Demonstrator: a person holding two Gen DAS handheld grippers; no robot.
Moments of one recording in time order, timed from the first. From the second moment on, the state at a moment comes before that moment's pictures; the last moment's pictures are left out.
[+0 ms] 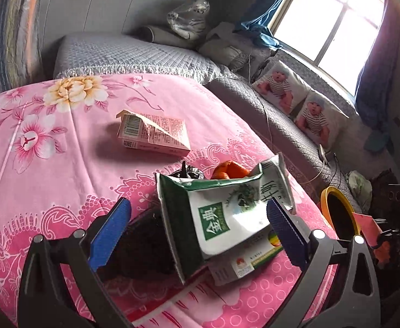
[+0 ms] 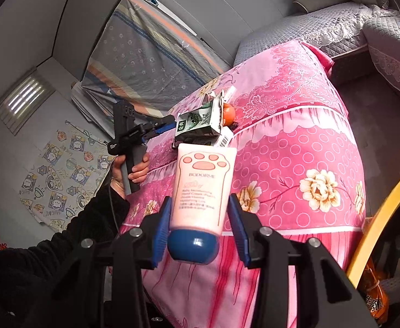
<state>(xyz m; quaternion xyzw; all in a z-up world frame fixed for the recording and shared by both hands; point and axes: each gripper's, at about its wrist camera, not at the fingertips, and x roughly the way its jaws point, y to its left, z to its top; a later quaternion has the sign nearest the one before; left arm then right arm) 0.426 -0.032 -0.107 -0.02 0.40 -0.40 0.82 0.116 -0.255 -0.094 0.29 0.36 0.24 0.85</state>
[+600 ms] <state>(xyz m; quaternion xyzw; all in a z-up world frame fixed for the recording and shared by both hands) 0.416 -0.054 -0.103 -0.01 0.40 -0.43 0.81 0.108 -0.261 -0.094 0.29 0.36 0.23 0.85</state>
